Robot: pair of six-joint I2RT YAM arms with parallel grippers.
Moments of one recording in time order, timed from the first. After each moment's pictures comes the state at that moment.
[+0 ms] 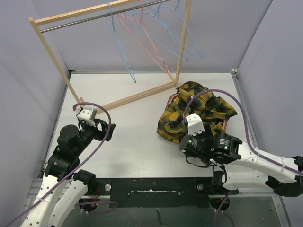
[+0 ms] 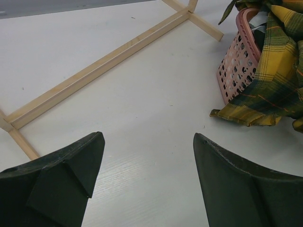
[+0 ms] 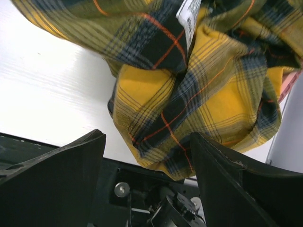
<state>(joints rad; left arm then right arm) -0.36 0.49 0.70 -0.44 0.09 -0.17 1.26 0.99 1.19 -1.35 0.73 0.66</state>
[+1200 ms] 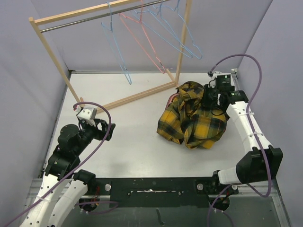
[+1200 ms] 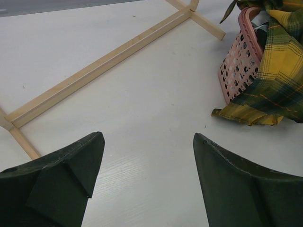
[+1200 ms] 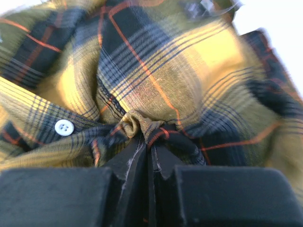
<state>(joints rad) -0.36 0.49 0.70 -0.44 0.08 -0.17 0.12 1.37 1.37 -0.81 -0.08 0.15</state>
